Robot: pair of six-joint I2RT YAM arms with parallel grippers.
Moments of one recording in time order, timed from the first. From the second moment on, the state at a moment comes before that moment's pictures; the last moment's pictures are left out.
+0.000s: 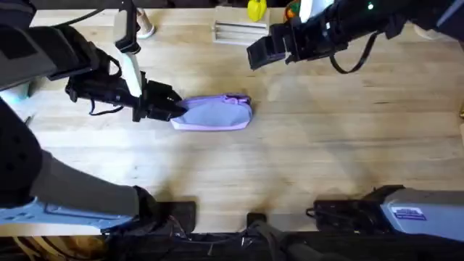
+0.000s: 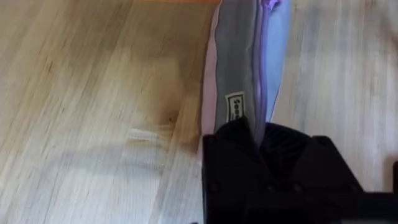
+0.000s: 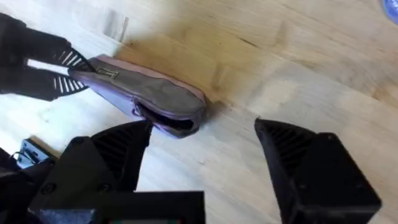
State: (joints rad) left arm 0.33 1.70 1.01 -1.15 0.90 1.68; right arm 0.42 1.48 1.34 -0.87 -0.26 0.16
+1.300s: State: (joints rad) left arm 0.34 1.16 1.33 -1.39 0.69 1.22; right arm 0.26 1.26 1.34 -0.87 -0.33 0.00
